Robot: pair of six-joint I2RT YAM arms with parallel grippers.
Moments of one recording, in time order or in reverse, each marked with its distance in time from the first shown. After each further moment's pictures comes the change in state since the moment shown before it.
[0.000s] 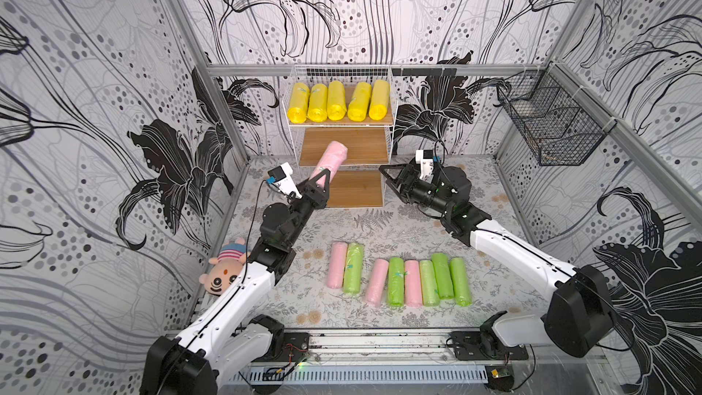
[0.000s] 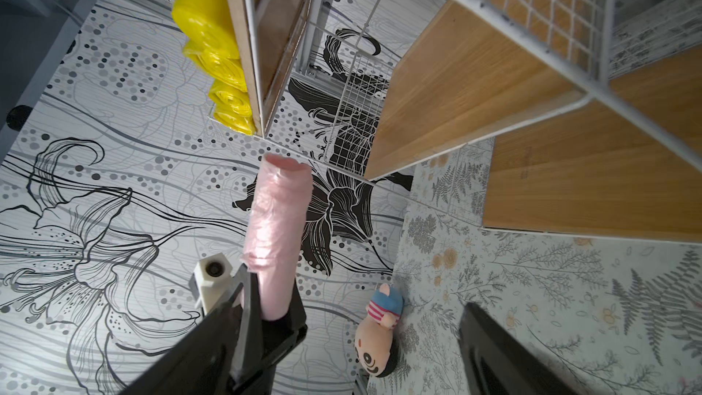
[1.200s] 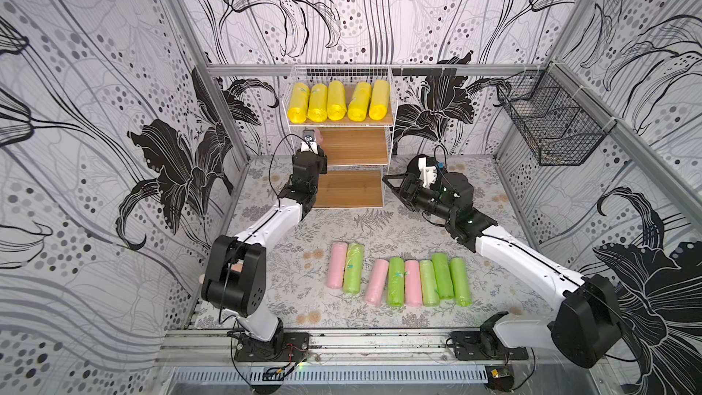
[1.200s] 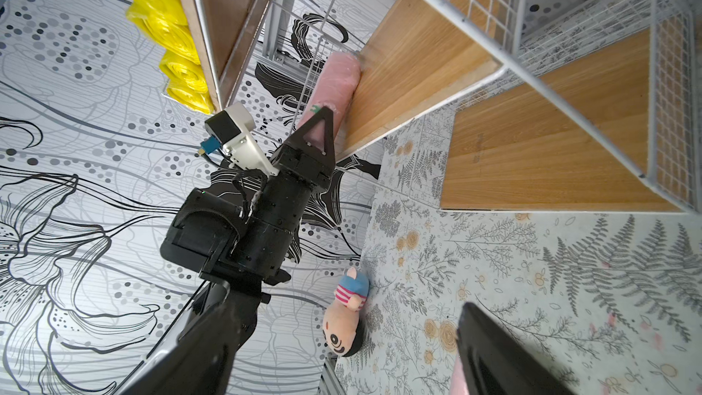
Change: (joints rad) left arm 0.117 0.629 0.465 -0.118 -0.333 0.721; right arm -0.007 -0.066 -0.067 -0.089 0.009 -0.075
